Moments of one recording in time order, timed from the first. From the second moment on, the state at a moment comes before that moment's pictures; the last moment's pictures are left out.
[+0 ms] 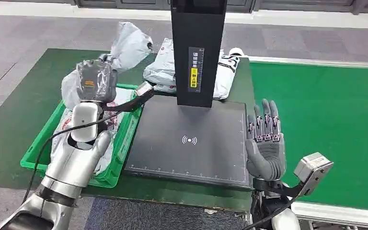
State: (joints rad) left arm -0.60 0.04 -0.33 -1.27 -1.49 0.37 0.28; right arm 0.04 0.16 0.21 -1.79 -0.16 -0.02 -0.29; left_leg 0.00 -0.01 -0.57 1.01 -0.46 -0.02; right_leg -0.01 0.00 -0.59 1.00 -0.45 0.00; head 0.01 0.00
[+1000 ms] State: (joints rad) left arm -0.58 0.23 -0.40 -1.07 -1.49 -0.08 0.27; right arm 0.02 0.16 0.20 -1.75 -0.18 0.05 -0.30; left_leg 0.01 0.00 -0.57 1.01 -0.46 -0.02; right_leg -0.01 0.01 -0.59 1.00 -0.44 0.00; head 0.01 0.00
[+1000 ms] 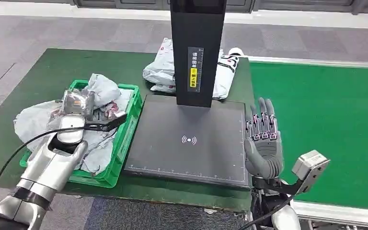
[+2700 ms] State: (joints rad) left arm -0.68 0.12 -0.45 -0.82 -1.11 -0.24 0.12; right arm 0.02 0.15 0.18 -1.76 -0.18 0.06 -0.26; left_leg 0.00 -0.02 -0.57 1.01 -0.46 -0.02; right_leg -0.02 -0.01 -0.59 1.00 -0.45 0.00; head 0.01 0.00
